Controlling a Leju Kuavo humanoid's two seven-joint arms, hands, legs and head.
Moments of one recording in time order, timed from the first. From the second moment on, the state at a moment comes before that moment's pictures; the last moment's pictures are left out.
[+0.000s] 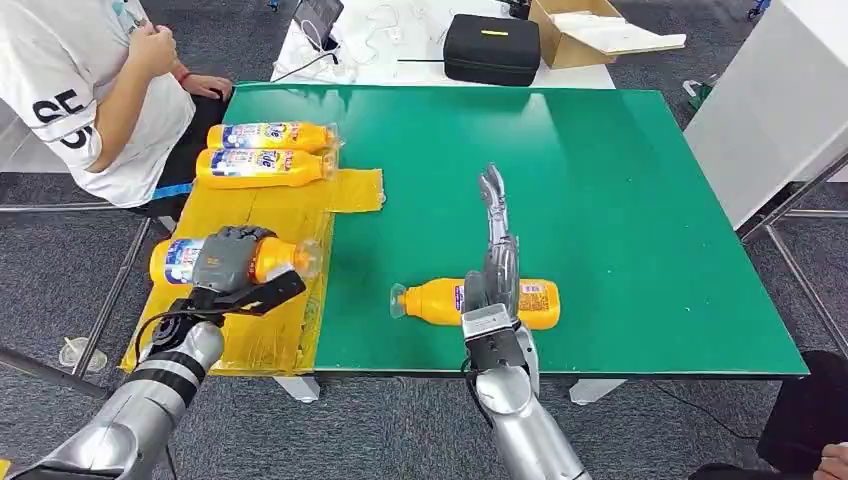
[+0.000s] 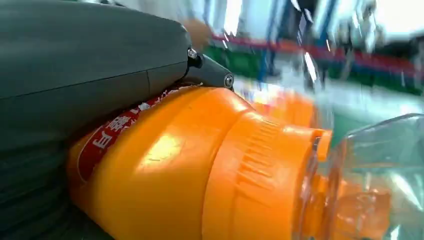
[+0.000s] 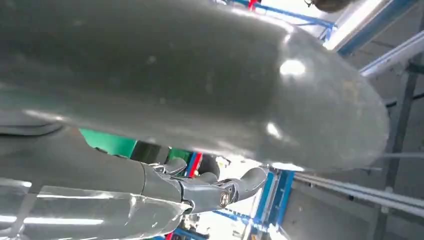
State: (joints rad) left arm -0.62 0.01 -0.28 -0.45 -1.01 0.30 -0.61; right arm -0.22 0.20 0.42 -1.40 0.28 -0.45 -0.63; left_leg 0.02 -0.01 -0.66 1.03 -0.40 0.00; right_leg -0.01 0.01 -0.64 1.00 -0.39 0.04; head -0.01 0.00
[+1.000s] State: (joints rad) left arm -0.69 0.06 -0.36 -0.37 -0.94 -0.16 -0.66; right arm -0.24 0.21 0.42 -1.29 0.27 -0.37 -0.63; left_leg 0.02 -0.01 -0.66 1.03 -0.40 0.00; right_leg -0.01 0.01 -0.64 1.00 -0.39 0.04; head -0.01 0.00
